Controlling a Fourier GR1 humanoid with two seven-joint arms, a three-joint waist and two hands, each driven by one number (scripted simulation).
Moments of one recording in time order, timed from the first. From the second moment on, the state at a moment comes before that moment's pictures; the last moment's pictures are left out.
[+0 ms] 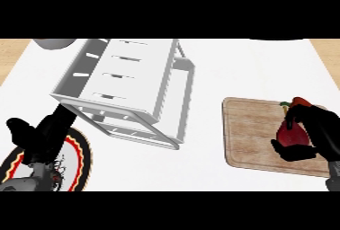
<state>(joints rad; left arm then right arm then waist) -0.06 0.26 0.01 -1.57 0.15 -0.02 0.20 -0.08 -0.58 0.16 -1.55 0.81 -0.04 0.14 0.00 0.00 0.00</state>
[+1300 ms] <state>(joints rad) -0.06 0.24 0.04 -1.56 0.14 -0.05 0.20 -0.64 -0.23 0.30 -1.97 0.61 0.20 0.67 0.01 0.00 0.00</state>
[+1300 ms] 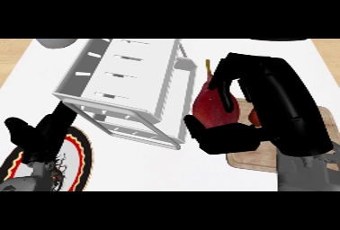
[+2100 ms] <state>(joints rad) -0.05 0.22 0.05 -1.60 0.12 -0.06 0.23 -0.94 -0.01 0.39 -1.54 0.69 0.05 0.81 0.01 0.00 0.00</state>
